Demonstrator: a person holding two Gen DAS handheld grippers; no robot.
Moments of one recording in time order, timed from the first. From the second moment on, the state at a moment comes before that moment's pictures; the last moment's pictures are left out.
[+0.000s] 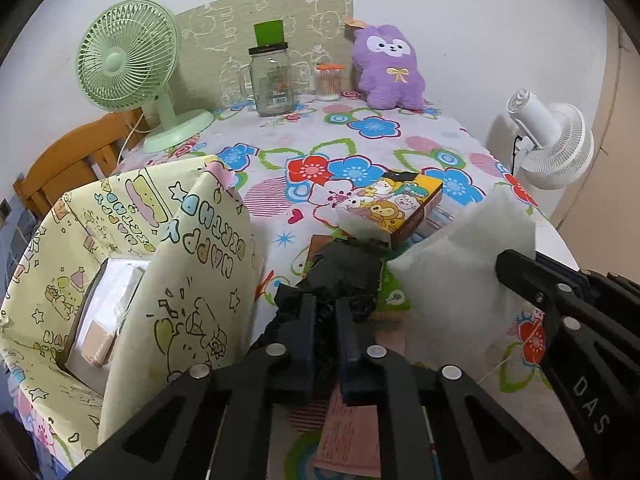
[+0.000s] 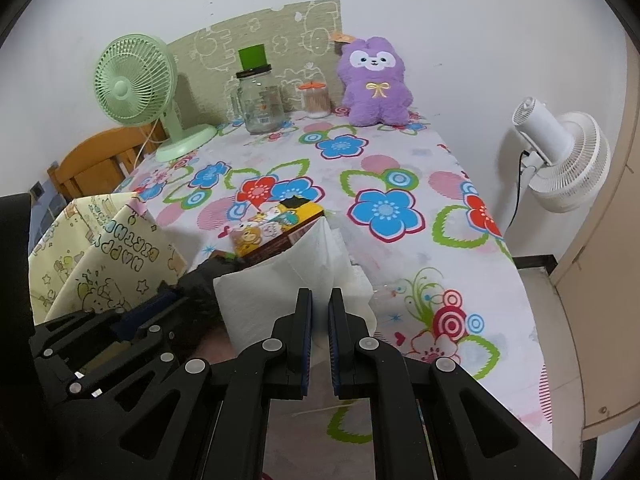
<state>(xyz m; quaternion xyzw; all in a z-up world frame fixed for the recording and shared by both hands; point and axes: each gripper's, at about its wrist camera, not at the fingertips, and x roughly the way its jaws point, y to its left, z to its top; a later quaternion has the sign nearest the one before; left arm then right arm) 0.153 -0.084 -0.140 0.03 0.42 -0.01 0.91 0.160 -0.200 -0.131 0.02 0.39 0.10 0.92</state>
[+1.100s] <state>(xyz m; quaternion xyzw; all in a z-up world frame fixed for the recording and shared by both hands) 0.107 -0.088 -0.078 0.03 0.36 -0.04 0.93 0.111 -0.195 -0.070 0.02 0.34 0.10 0.93</state>
